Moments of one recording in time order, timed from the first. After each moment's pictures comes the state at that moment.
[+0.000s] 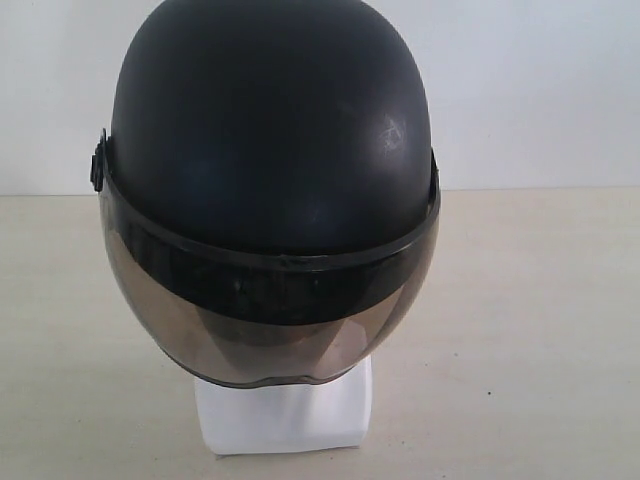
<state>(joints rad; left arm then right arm) 0.10 0.12 -0.15 0.08 0.08 0.01 -0.03 0.01 0.00 0.09 0.33 -0.04</state>
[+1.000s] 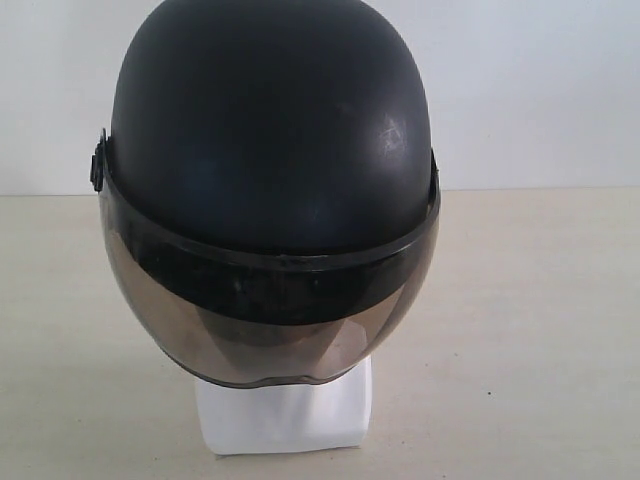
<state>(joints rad) 0.12 0.00 0.00 0.01 0.30 0.02 -0.03 0.01 0.00 0.09 0.33 -0.04</state>
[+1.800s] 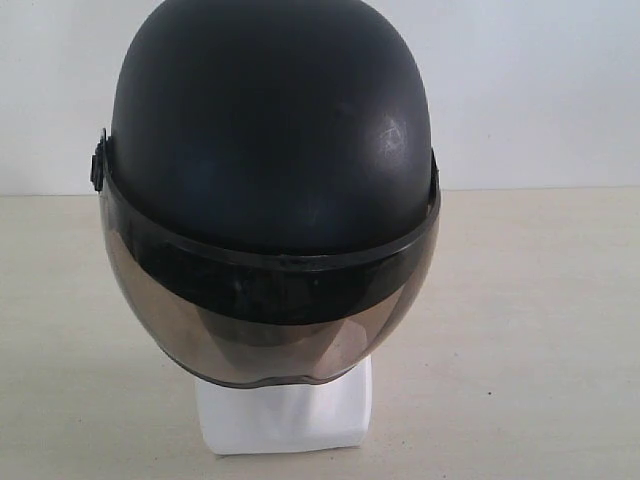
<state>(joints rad) 0.04 0.00 0.00 0.01 0.30 0.02 -0.03 0.01 0.00 0.09 0.33 -0.04</state>
